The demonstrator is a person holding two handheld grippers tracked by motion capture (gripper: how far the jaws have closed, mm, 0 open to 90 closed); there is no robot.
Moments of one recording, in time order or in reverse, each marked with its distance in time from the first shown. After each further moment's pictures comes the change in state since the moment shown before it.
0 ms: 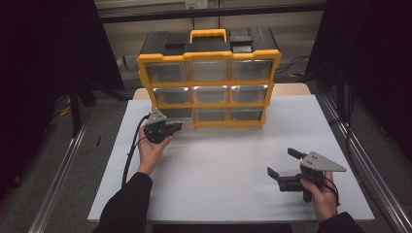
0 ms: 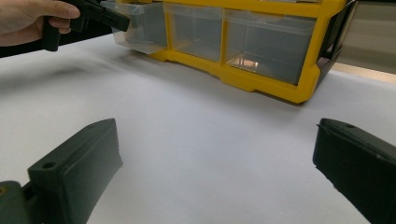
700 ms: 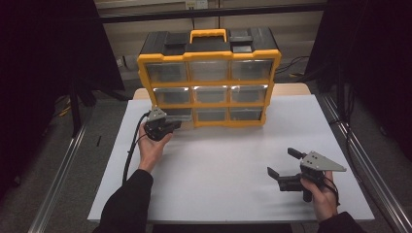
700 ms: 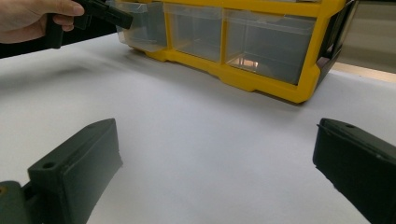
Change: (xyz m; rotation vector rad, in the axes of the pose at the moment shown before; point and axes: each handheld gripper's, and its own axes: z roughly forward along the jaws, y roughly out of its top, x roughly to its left) left arm 0.004 0.007 0.004 0.018 0.025 0.009; right arm -0.001 0.000 0.000 -0.001 0.005 0.005
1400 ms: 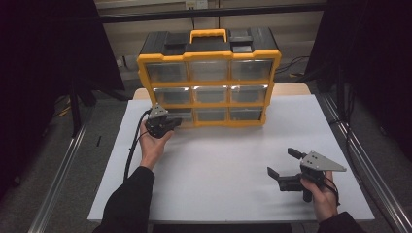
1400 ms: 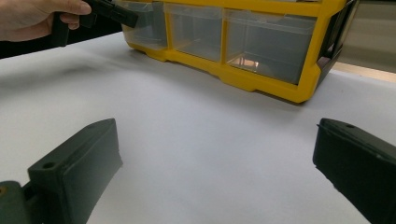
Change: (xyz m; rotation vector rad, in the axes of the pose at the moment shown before) left arm 0.005 0.004 0.007 -0.005 0.010 -0.016; right arm 0.000 0.000 0.000 0.000 0.001 0.001
